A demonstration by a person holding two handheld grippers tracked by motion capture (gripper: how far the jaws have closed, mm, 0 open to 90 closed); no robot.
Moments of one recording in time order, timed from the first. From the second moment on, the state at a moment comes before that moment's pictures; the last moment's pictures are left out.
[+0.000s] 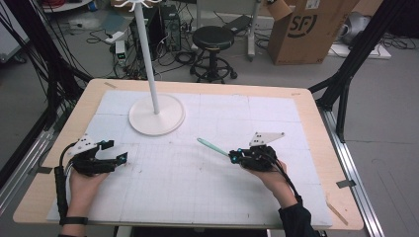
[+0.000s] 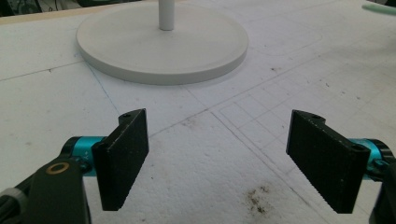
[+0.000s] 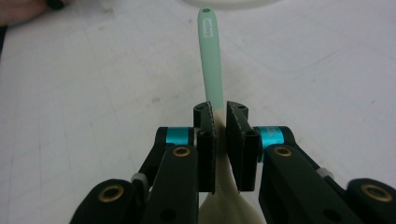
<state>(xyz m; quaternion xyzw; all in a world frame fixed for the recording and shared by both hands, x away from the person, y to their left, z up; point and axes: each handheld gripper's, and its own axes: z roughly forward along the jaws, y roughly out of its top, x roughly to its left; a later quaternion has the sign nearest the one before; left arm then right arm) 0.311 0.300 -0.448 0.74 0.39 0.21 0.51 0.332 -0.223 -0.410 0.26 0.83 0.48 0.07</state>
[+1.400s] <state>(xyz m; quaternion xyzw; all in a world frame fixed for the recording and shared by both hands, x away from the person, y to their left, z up) 0.311 0.302 -0.448 0.74 0.38 0.20 0.52 0.387 -0.158 -0.215 0.23 0.75 0.60 0.15</state>
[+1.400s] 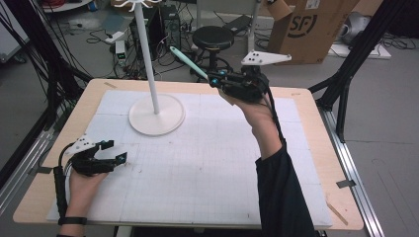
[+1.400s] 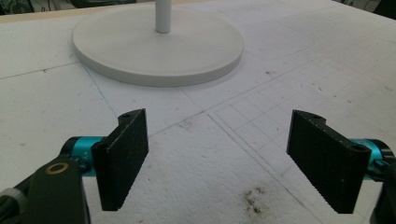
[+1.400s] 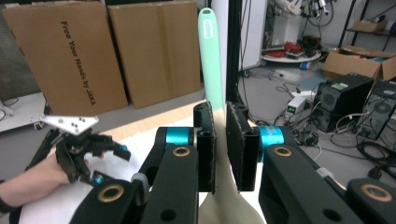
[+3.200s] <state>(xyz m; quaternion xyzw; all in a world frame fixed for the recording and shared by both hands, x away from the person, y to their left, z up) 0.311 0.302 -0.449 0.74 0.38 0.19 0.52 0.416 -0.102 -0.163 0.24 0.72 0.62 0.18</state>
